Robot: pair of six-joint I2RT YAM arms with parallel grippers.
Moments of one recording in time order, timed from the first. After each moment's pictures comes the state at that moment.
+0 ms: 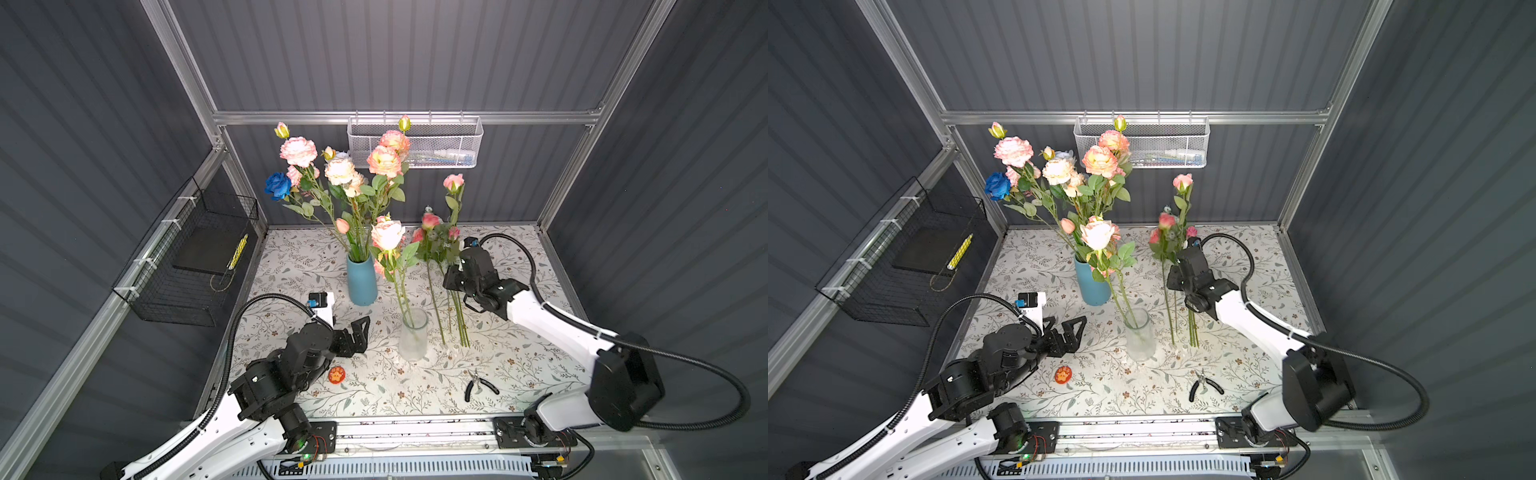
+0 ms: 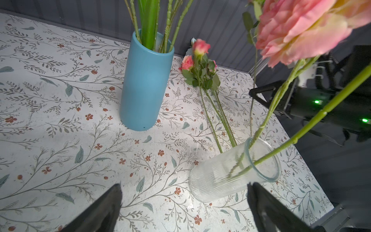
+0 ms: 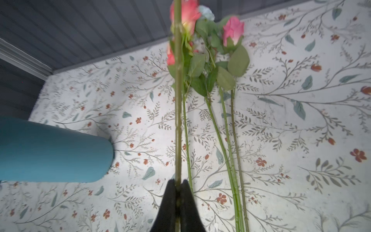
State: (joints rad) left arm -0.95 0.60 0.73 -0.60 -0.41 -0.64; right arm 0.55 1.37 1.01 -0.23 0.20 0.52
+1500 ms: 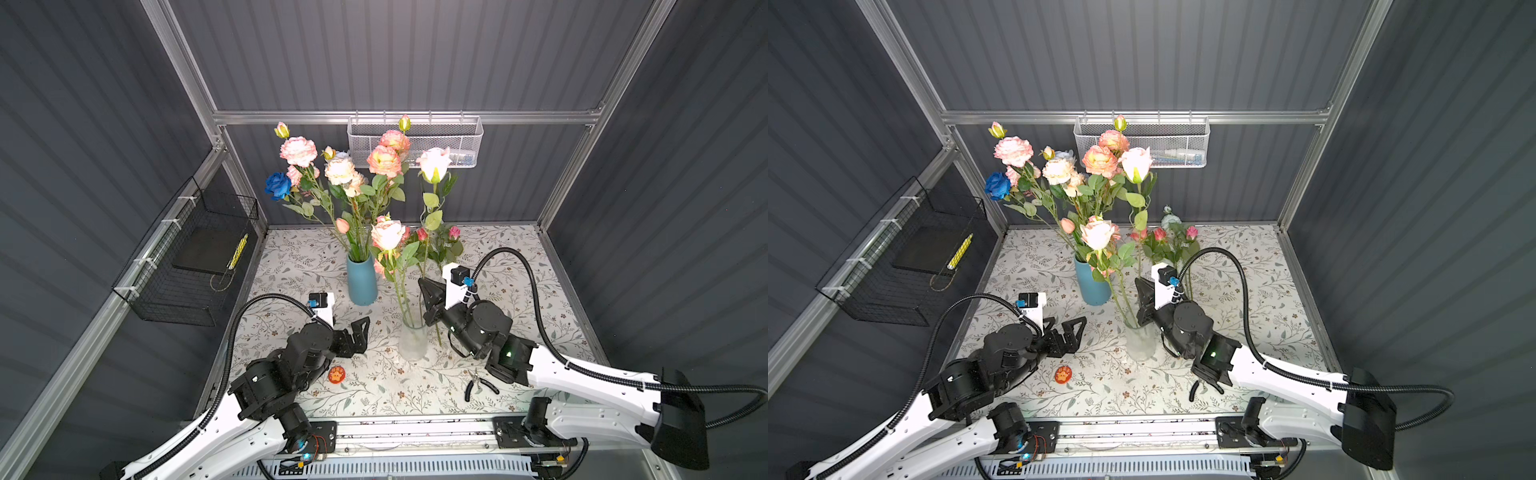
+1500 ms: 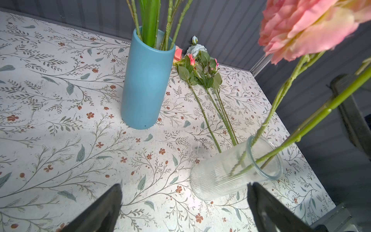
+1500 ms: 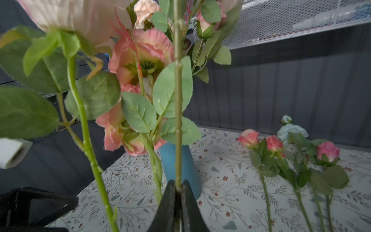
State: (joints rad) left arm -0.95 0.61 0.73 -0.61 -0.41 -0.64; right arm 1.04 1.09 0.70 0.42 0.42 0.23
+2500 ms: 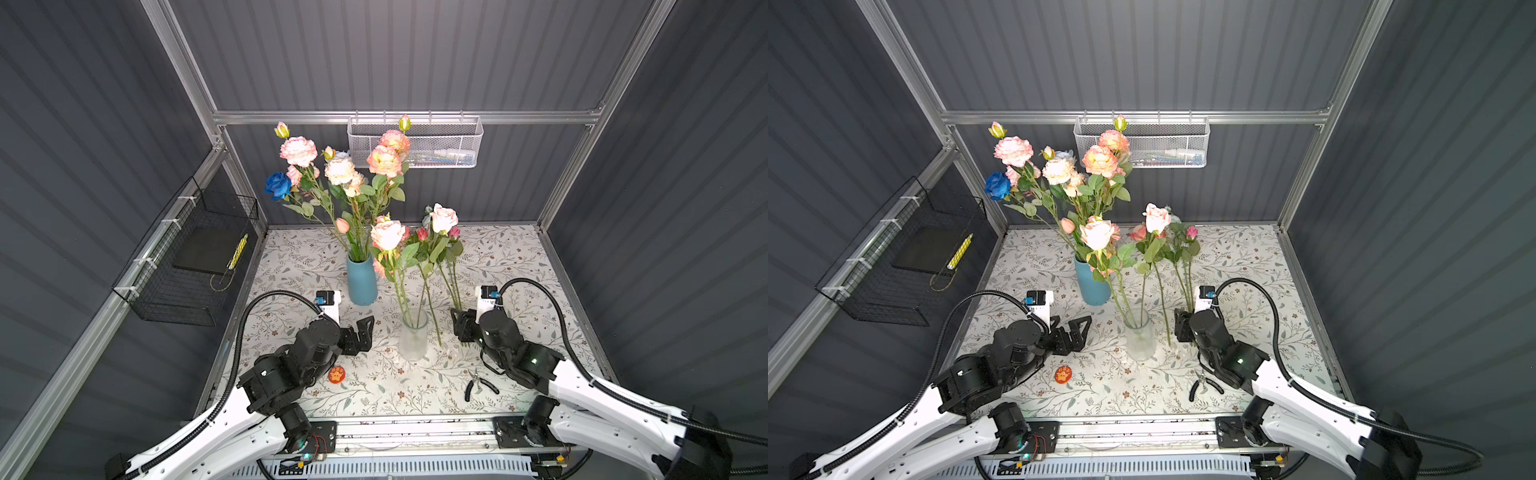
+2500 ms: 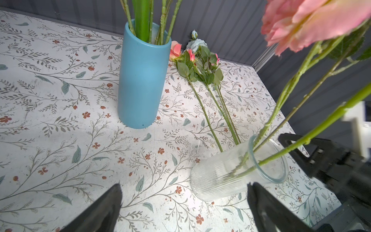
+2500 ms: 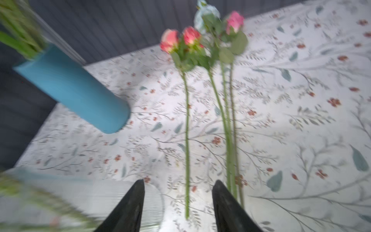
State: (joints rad) left arm -0.95 0.66 0.74 -0.58 -0.40 -0.63; right arm 0.76 0.98 0.52 -0.15 0.36 0.63
